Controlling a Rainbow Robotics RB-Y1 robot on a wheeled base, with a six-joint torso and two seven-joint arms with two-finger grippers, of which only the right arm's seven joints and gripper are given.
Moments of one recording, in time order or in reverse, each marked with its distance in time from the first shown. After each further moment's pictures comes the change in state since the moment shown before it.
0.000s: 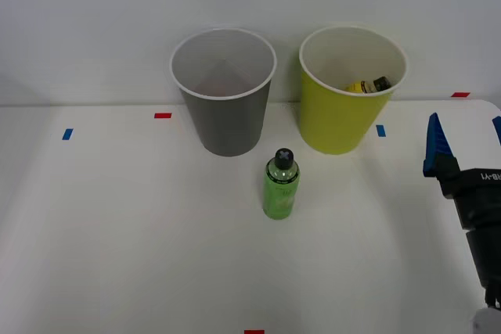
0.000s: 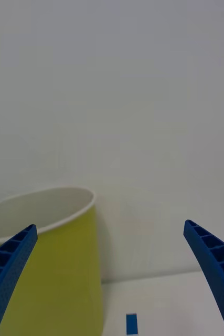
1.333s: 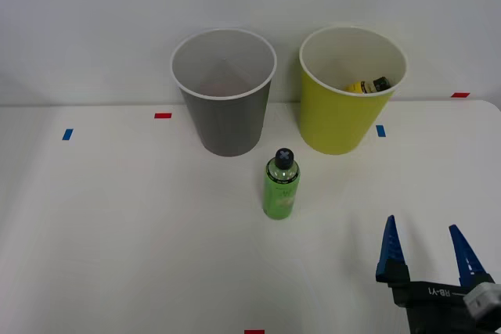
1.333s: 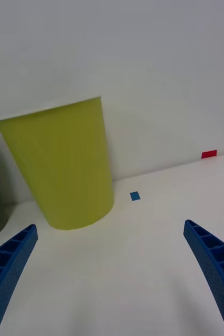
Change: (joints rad) arm 0.356 0.242 0.209 0.089 0.284 -0.274 -0.059
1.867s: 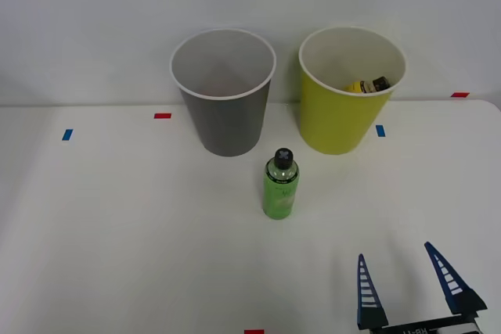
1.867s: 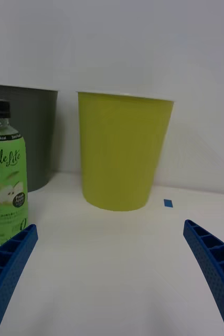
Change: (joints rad) arm 0.051 0.010 -0.067 0.107 0.462 -0.162 -0.132
